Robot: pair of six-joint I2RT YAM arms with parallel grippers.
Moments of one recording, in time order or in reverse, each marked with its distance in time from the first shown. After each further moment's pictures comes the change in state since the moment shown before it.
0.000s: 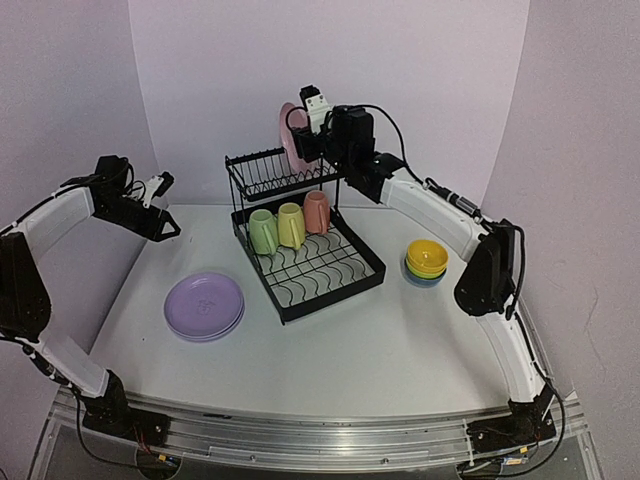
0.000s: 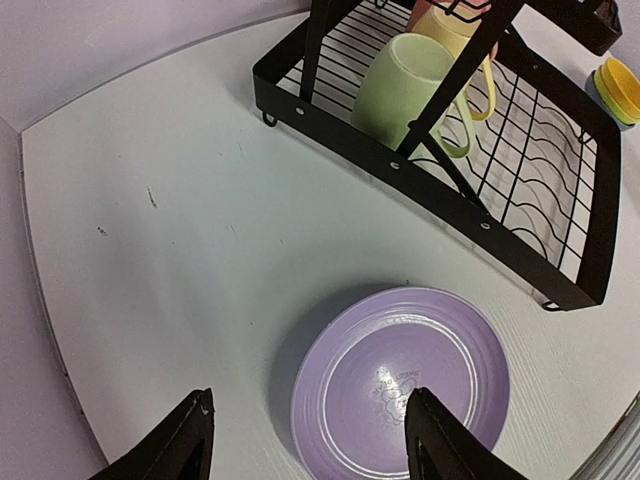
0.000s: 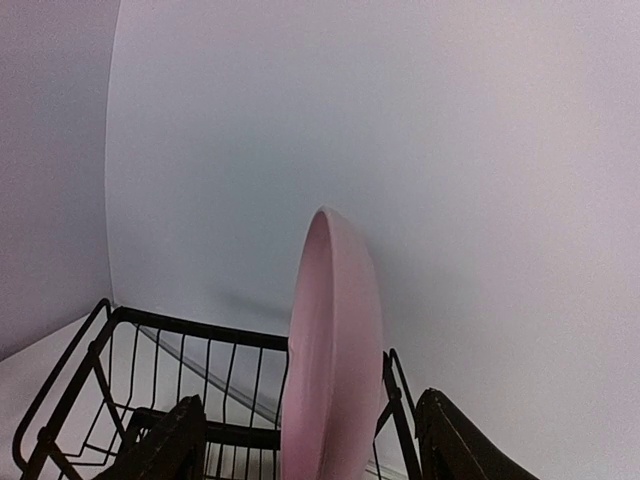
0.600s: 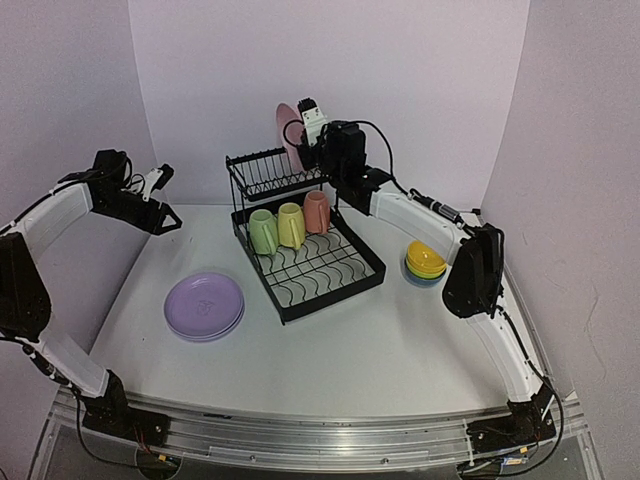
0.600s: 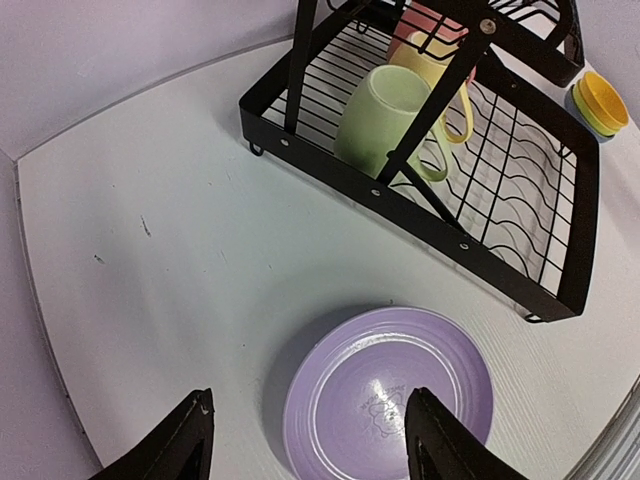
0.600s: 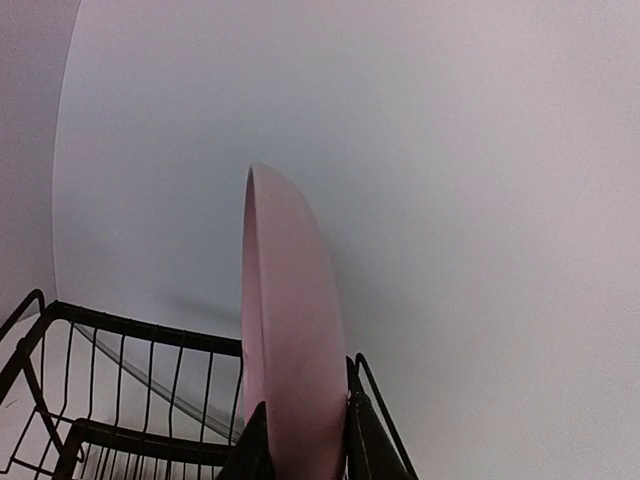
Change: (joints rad) left arm 0.000 0.001 0.040 -0.003 0.048 -0.002; right arm -0.005 0.106 0.027 0.138 0.087 -0.094
